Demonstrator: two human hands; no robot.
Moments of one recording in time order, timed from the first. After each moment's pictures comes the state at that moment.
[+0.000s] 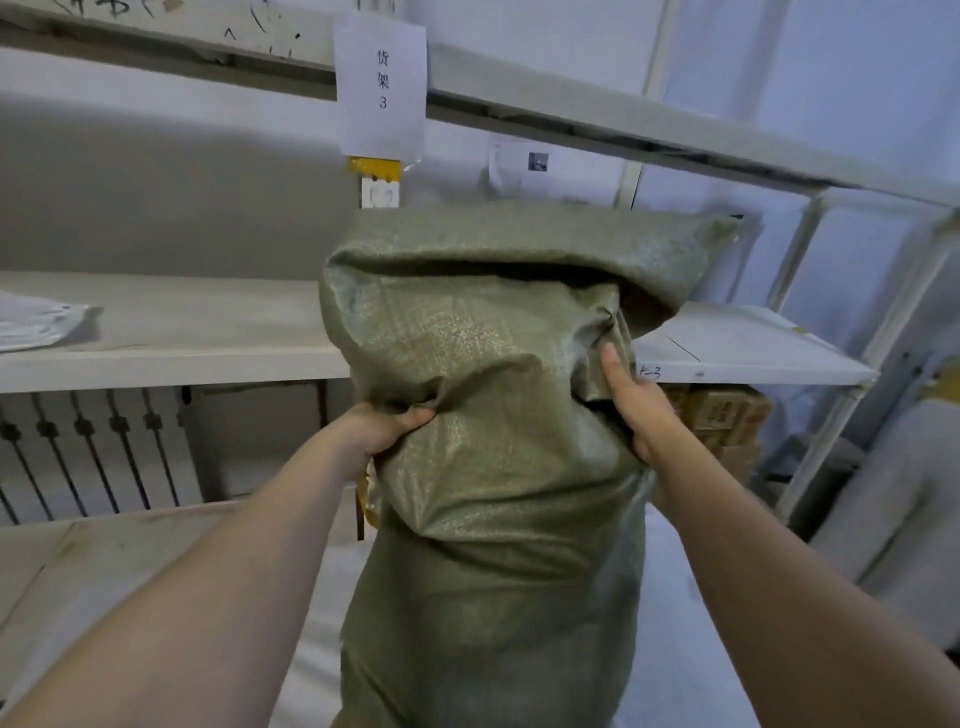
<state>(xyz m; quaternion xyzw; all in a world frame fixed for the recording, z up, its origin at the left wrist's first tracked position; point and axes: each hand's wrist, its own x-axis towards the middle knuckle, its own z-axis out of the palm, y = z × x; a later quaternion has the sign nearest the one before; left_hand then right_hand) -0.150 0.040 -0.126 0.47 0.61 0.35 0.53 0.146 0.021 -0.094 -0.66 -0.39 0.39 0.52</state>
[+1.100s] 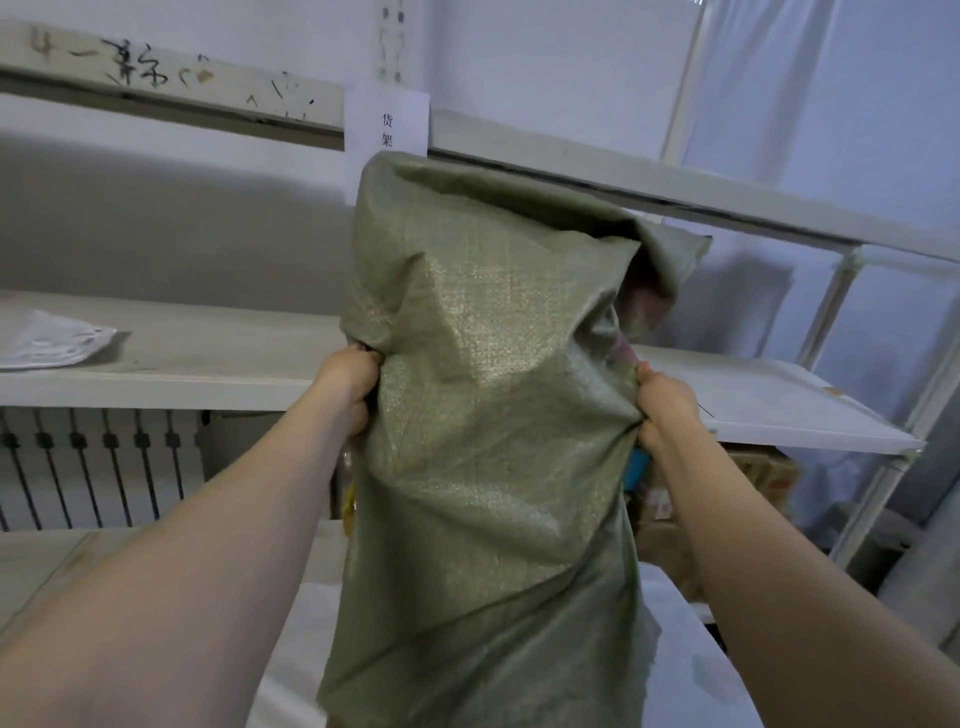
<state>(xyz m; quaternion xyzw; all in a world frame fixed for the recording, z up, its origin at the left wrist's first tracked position) -0.117 0.067 -0.049 0.37 0.52 0.60 0.48 0.186 0.066 -0.040 -0.61 -0.39 0.35 0.60</state>
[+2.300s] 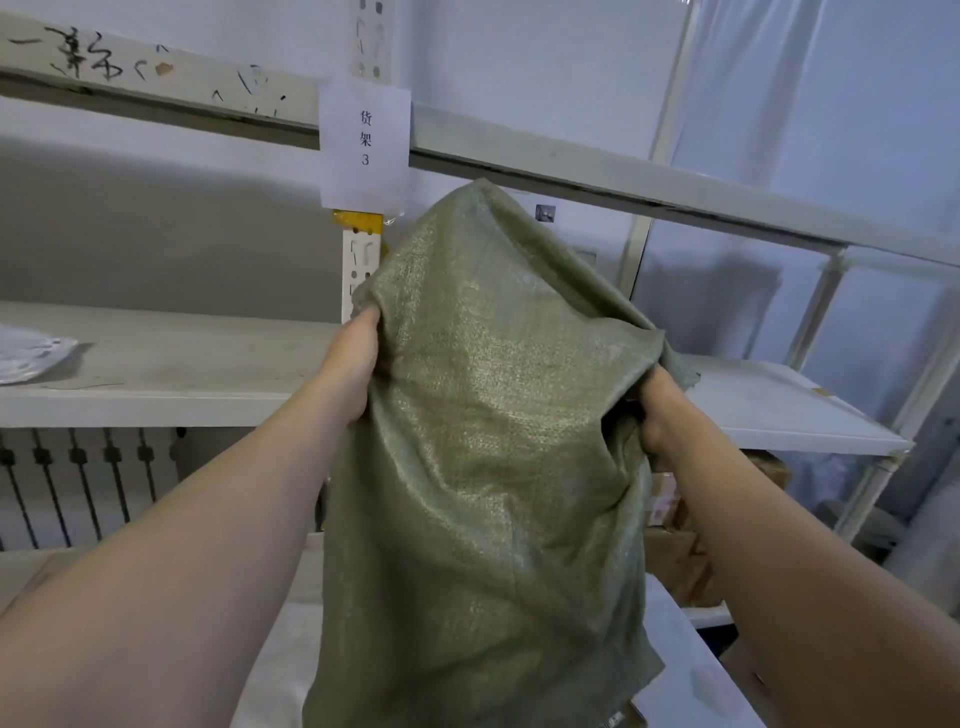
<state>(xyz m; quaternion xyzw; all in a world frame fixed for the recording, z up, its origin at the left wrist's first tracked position) -0.106 0.095 -0.021 0.36 0.52 0.59 0.51 0.188 0.084 -0.022 -0.60 -0.34 0.47 0.55</state>
